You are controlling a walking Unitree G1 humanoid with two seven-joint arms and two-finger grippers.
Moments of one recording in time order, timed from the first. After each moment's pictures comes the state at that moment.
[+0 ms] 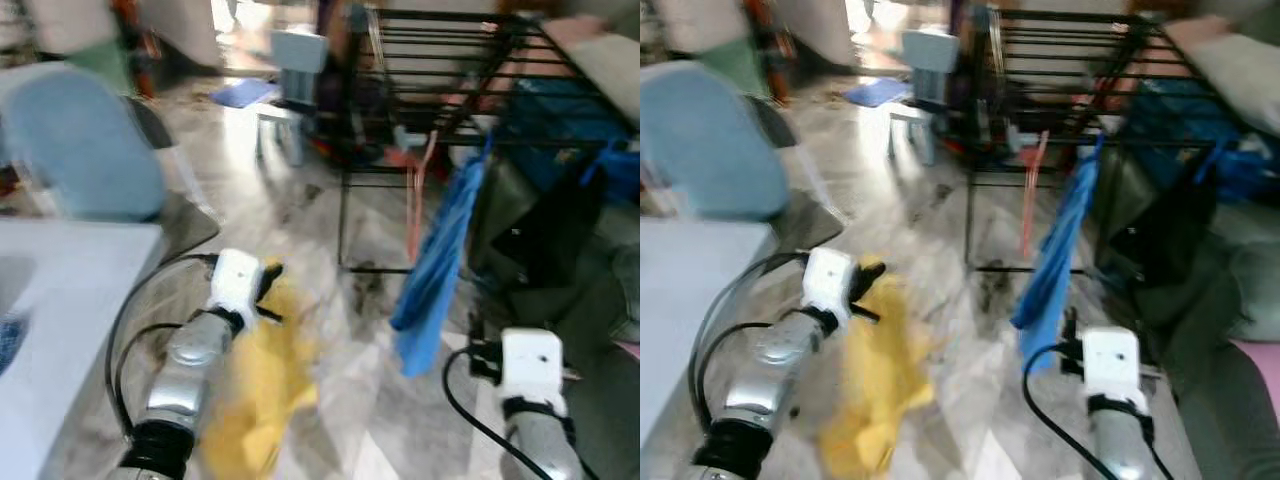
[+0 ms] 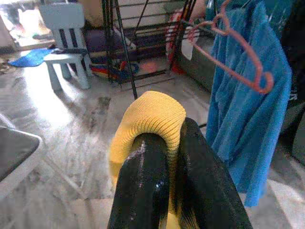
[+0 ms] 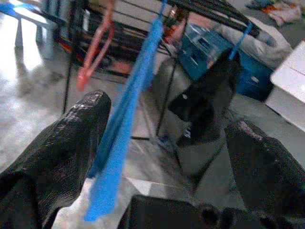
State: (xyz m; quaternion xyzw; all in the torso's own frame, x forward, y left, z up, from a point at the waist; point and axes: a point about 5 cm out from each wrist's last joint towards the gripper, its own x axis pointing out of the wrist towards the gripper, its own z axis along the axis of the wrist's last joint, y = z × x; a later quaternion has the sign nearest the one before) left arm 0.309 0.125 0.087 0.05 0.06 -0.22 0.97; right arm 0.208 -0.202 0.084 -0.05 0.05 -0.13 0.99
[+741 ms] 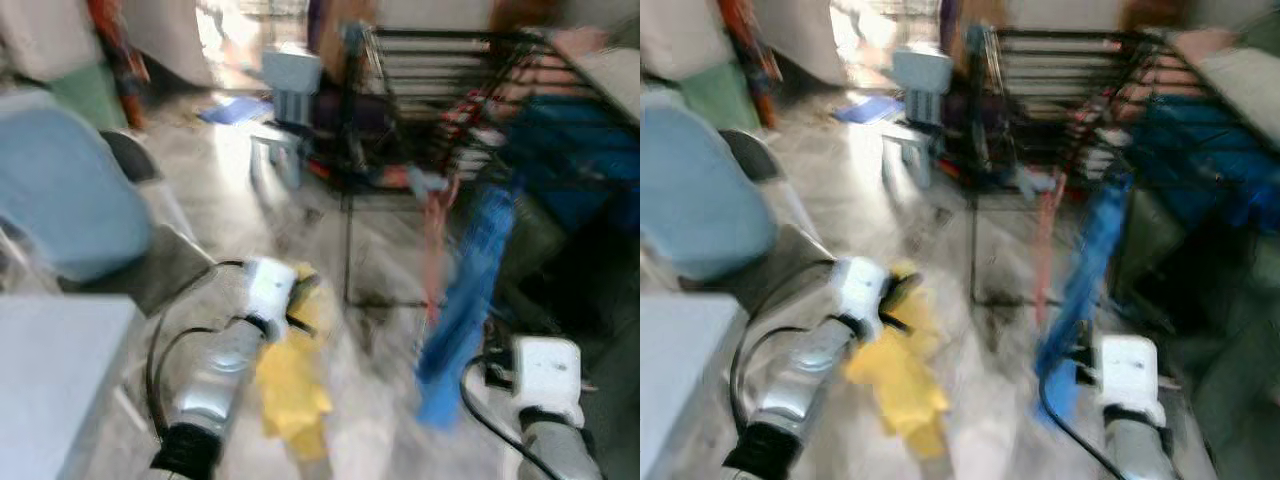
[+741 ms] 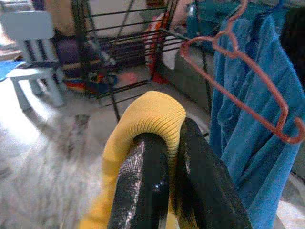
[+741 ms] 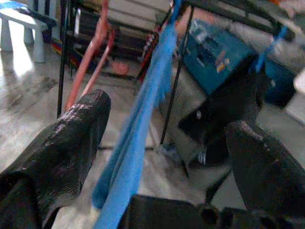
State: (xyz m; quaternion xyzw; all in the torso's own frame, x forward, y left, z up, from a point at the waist) left arm 0.305 0.090 0.084 0.04 0.05 -0.27 0.96; right arm 0.203 -0.210 0.084 -0.05 0.06 -0.14 0.99
